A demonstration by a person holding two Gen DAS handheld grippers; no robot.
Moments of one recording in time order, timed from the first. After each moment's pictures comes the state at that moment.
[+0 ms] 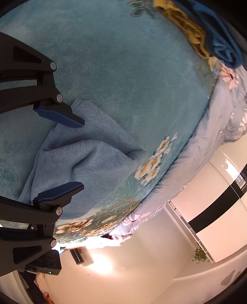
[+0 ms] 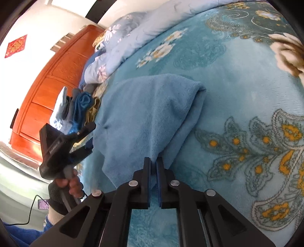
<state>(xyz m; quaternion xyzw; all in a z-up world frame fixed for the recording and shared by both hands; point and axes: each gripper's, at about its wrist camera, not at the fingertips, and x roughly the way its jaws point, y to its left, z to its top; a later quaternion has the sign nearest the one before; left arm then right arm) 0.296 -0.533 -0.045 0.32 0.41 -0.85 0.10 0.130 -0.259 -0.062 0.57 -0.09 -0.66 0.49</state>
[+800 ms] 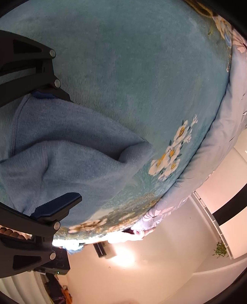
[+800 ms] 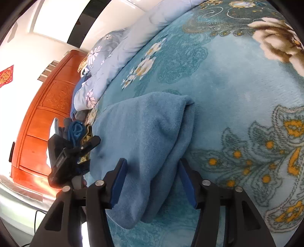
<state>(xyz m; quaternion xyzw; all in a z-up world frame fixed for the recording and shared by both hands) 0.236 -0.568 -0.074 0.39 0.42 -0.82 0.00 0.114 -0.274 -0.071 0.57 -0.16 -0.69 0.42</state>
